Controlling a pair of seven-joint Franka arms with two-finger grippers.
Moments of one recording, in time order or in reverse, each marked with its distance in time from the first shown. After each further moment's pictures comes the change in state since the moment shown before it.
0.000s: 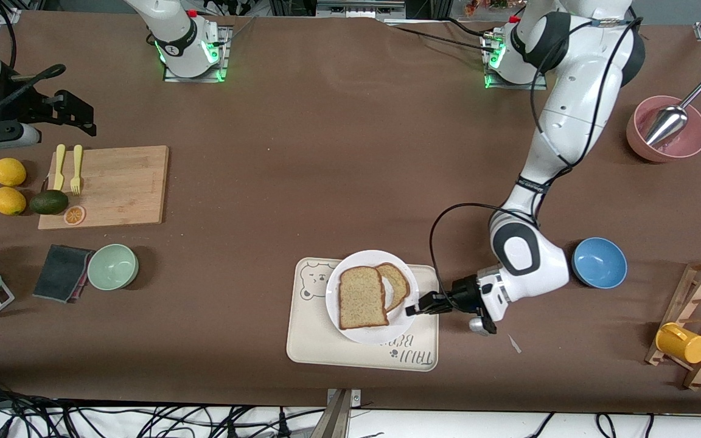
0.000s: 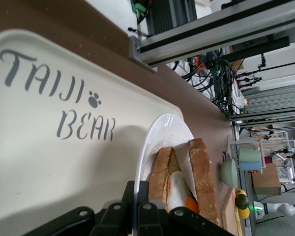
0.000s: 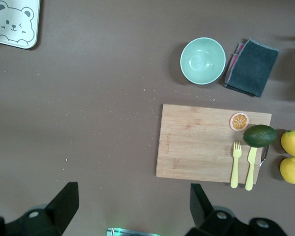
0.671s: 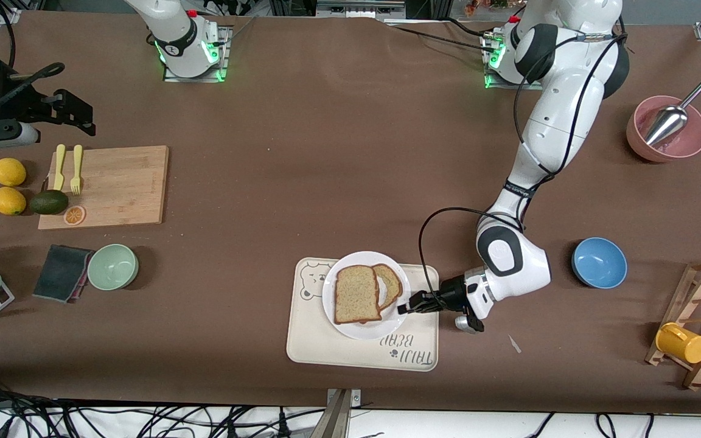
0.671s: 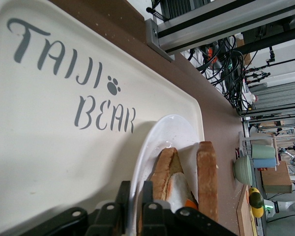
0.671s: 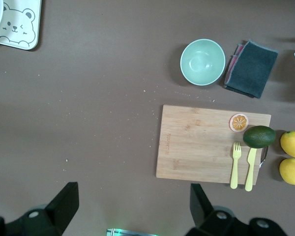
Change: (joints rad) left arm -0.014 0.059 0.002 0.047 0.000 0.013 0.029; right arm 0.000 0.000 0.001 0.004 0.000 0.000 0.000
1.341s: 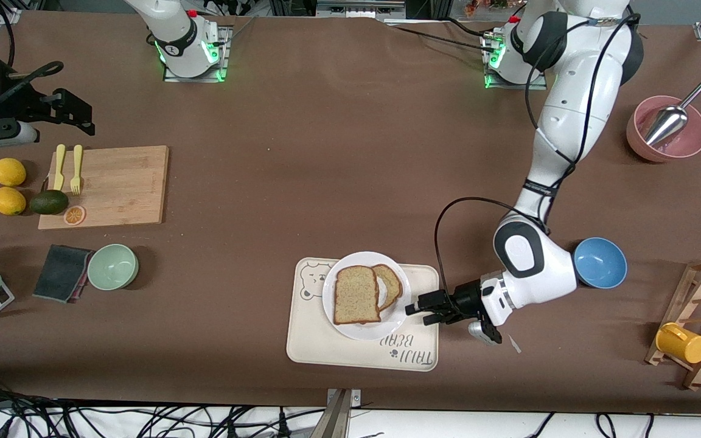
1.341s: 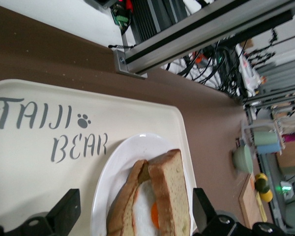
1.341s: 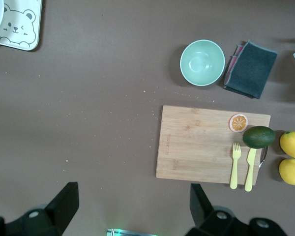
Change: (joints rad) left arm 0.023 -0.113 0.026 0.012 0.244 -0.078 -0.109; right arm 0.000 -0.001 0.000 0.007 0.000 -0.007 0.000
